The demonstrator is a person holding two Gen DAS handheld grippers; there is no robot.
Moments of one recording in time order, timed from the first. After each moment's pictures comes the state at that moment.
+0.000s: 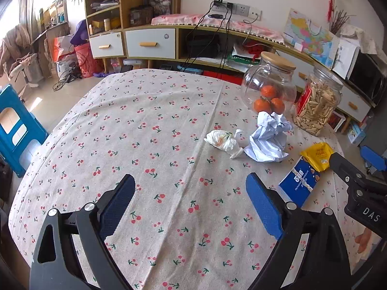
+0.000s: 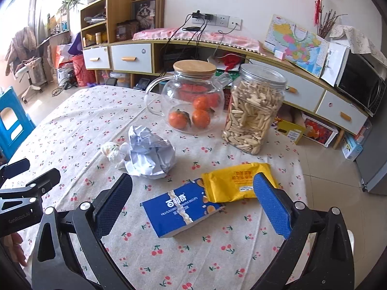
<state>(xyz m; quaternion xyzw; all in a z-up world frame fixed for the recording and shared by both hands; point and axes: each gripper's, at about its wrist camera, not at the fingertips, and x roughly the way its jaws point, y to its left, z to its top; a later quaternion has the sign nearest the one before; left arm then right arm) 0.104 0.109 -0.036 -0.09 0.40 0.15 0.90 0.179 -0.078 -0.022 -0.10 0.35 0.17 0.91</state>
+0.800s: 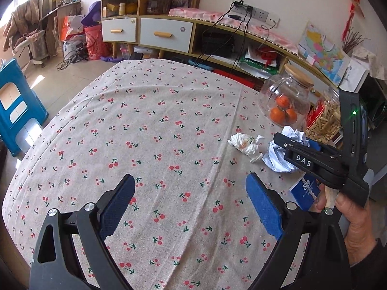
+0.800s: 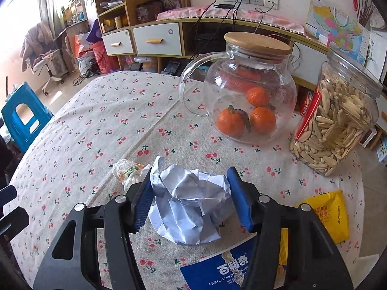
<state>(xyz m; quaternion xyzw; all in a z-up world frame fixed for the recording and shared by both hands) 0.095 0.148 -0.035 -0.16 0.41 0.15 0.89 0.241 -0.017 -0.060 -0.08 0.40 0.24 0.88</state>
